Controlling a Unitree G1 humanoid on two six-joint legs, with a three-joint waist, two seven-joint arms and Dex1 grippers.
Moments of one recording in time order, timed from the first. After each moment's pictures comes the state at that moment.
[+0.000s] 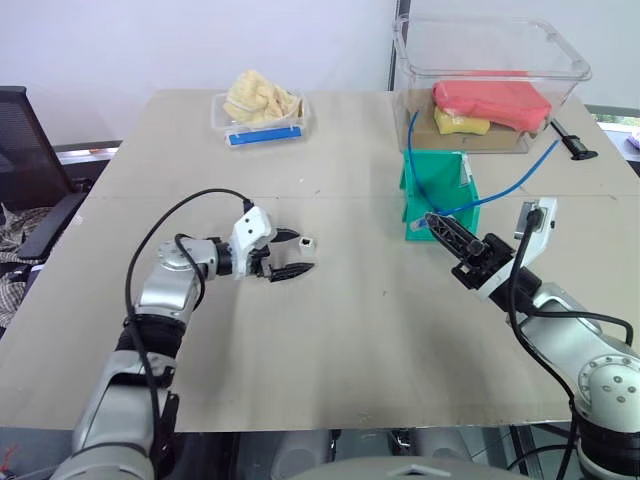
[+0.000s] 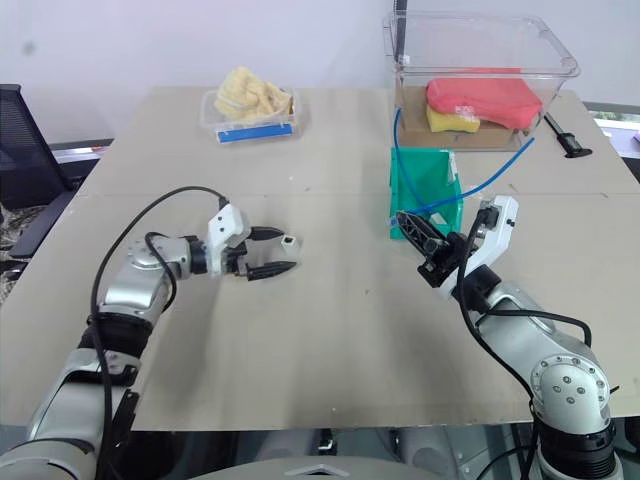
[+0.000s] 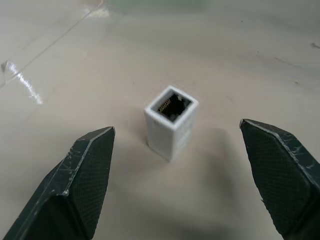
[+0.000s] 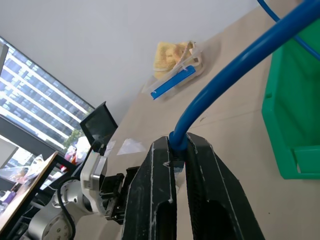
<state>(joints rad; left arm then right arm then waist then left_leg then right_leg) -0.56 0.62 -0.09 0.51 -0.20 -0.01 -1.20 -0.10 -0.40 -0.09 -0.67 1.44 0.65 -0.20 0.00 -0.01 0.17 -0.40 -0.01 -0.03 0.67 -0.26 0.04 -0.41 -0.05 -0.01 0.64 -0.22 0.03</state>
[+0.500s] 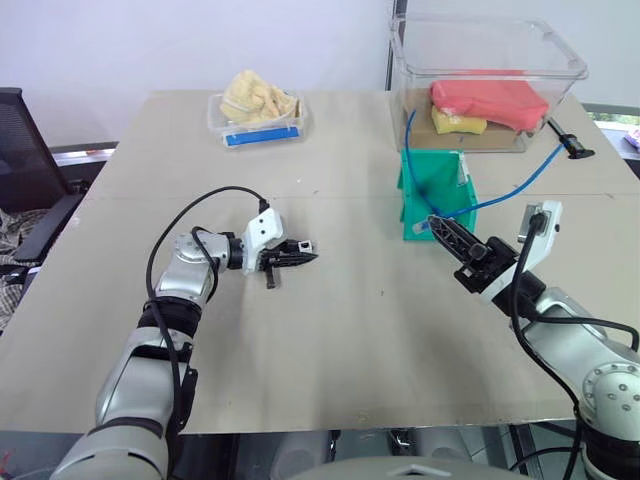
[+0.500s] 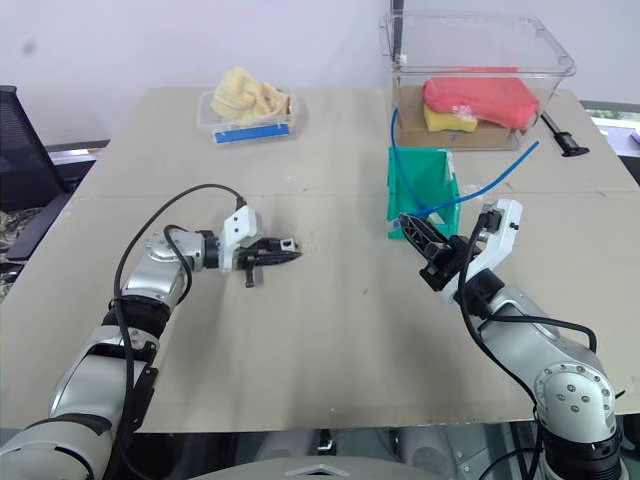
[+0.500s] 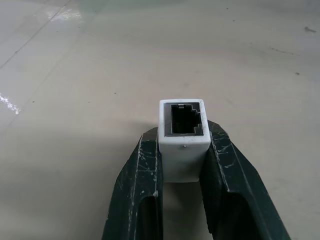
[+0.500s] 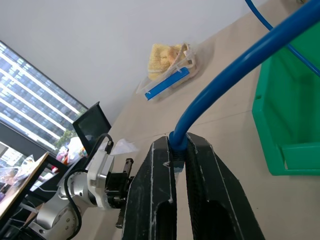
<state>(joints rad) -0.66 0.58 -0.12 0.73 -0.14 -0.16 -1.30 -0.08 -0.42 -0.09 -0.70 1.43 0.64 -0.22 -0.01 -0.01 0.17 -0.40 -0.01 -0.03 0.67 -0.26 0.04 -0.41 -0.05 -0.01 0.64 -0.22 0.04</state>
